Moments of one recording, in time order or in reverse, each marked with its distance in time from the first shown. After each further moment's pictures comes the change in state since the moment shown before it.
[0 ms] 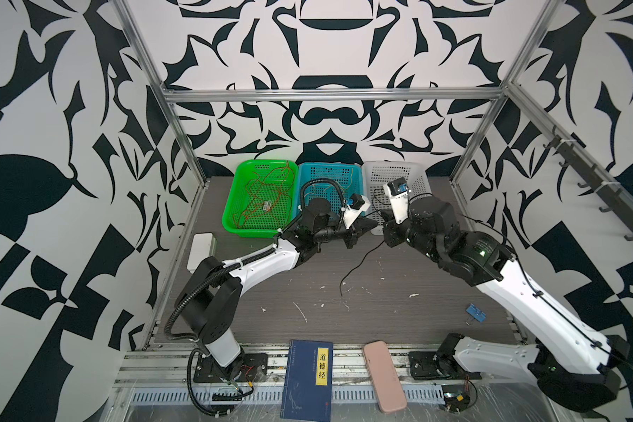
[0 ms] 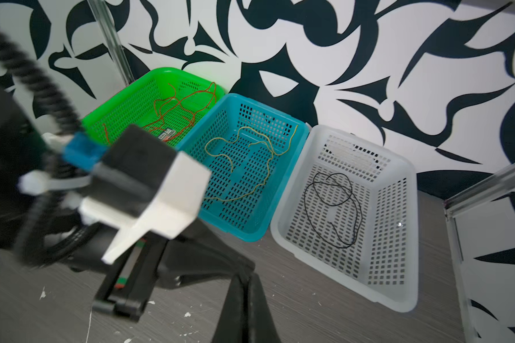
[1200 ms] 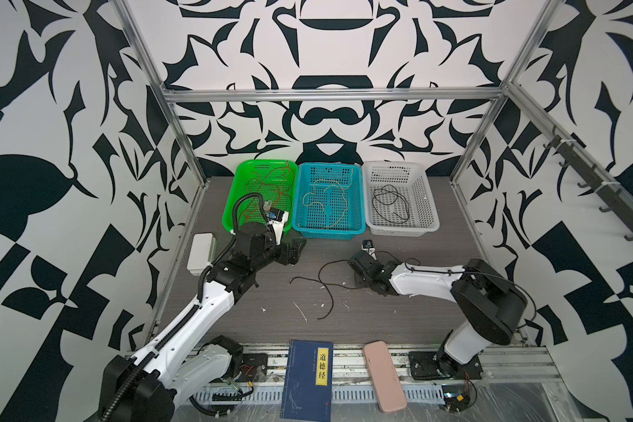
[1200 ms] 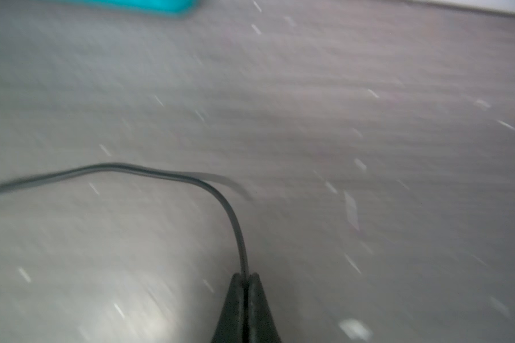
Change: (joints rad) left arm 0.290 -0.628 -0.388 -0.607 -0.346 -0.134; right arm 0.069 0.417 -0.699 0.479 0.076 0.541
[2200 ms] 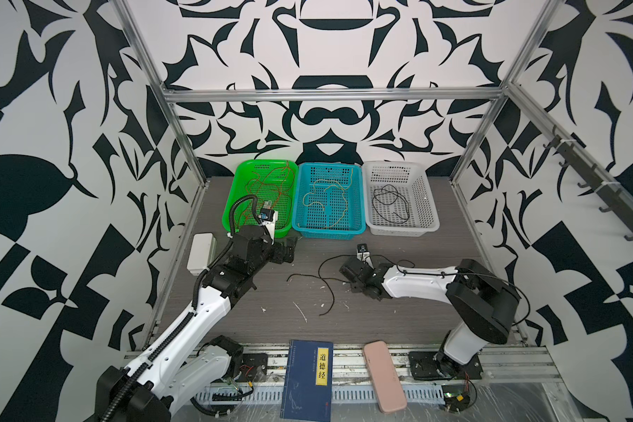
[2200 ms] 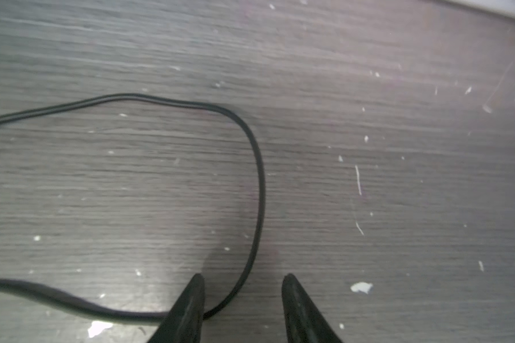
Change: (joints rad) left arm 0.001 -0.069 -0.002 -0.078 -0.275 -0.025; right arm 0.060 0.085 0.076 -0.063 0.041 0.108
